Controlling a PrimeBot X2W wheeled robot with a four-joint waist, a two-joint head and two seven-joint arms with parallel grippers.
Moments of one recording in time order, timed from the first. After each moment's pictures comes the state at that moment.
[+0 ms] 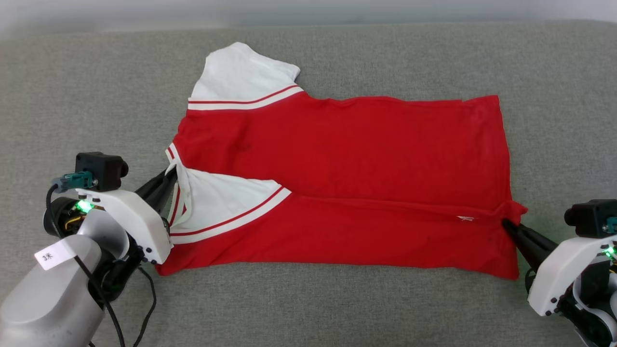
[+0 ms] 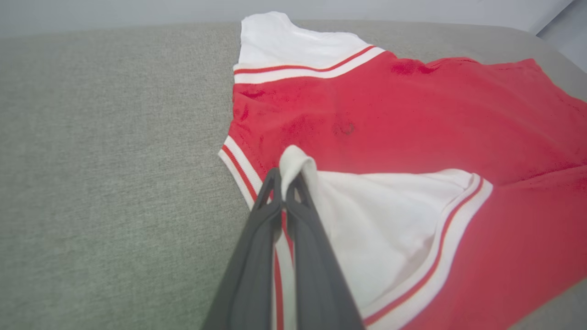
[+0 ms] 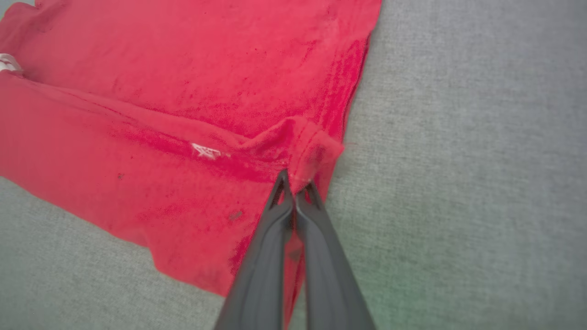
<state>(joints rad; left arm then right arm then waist) -0.55 0.64 -0.63 0.36 -0.89 -0.05 0.00 -0.21 -0.51 0.26 0.19 0.66 0.13 0.22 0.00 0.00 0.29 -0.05</state>
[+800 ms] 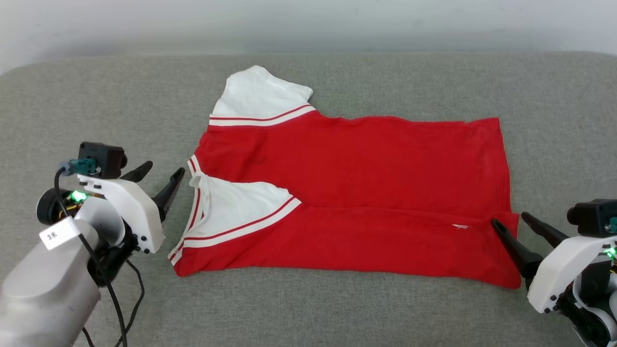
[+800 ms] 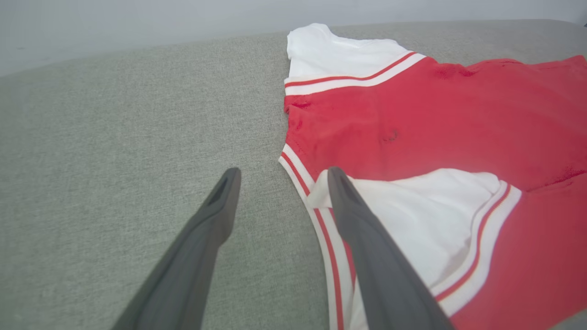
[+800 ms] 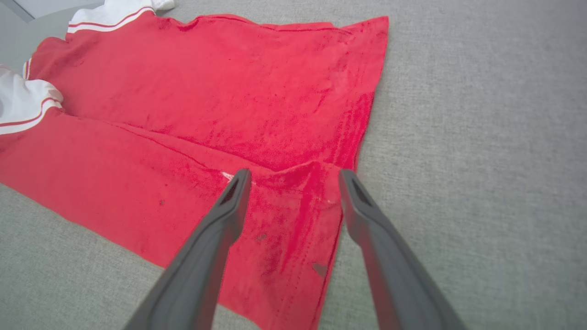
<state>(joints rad) -0.67 0.60 -0.72 0.61 -0.88 -0.13 -0.02 -0.22 -0.48 0.25 0.22 0.64 0.13 0.20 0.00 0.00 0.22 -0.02</state>
